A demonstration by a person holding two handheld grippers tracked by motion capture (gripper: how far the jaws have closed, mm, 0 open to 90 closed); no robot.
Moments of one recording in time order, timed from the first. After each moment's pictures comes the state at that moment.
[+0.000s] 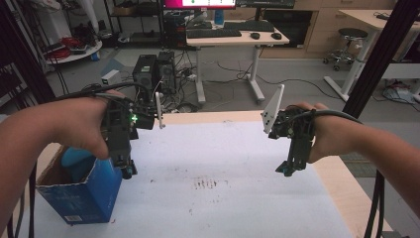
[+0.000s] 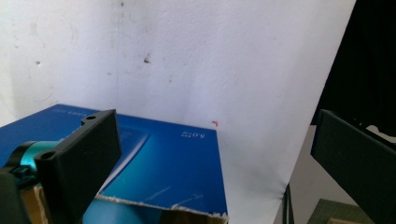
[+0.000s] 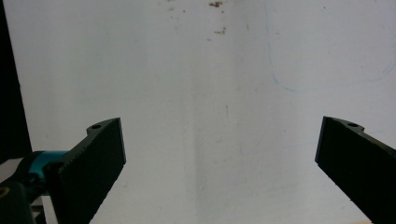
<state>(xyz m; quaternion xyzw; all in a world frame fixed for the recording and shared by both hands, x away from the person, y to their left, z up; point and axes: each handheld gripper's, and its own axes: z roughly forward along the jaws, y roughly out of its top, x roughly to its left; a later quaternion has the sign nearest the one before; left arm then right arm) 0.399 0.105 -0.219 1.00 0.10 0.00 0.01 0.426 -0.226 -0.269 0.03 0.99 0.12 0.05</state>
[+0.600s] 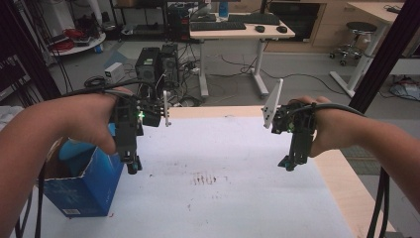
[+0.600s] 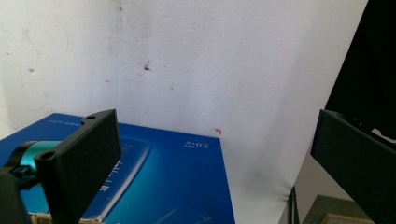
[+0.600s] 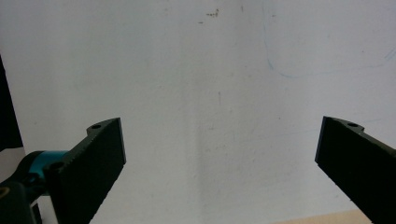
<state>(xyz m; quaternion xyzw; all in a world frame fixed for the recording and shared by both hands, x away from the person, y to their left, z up) 0.411 0.094 -0.231 0.99 0.10 -0.01 0.00 0.439 -0.227 -0.274 0.03 0.99 0.10 0.05</state>
